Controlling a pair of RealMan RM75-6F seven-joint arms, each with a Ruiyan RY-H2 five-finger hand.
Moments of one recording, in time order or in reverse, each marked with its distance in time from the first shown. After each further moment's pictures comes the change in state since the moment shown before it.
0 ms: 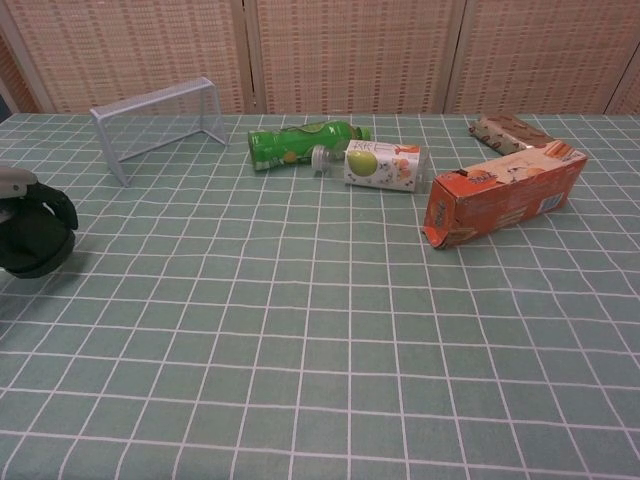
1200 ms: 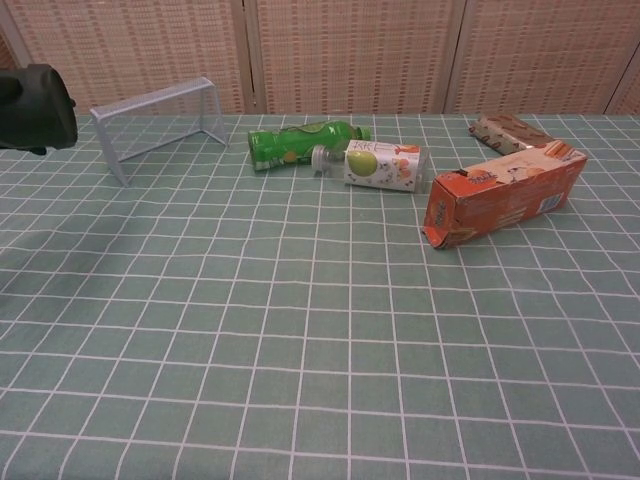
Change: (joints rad) left arm 0.143 0.087 -0.151 0.142 0.541 0.057 -1.876; right arm 0.001 0.005 0.007 -0.002 0.018 -0.005 -0.009
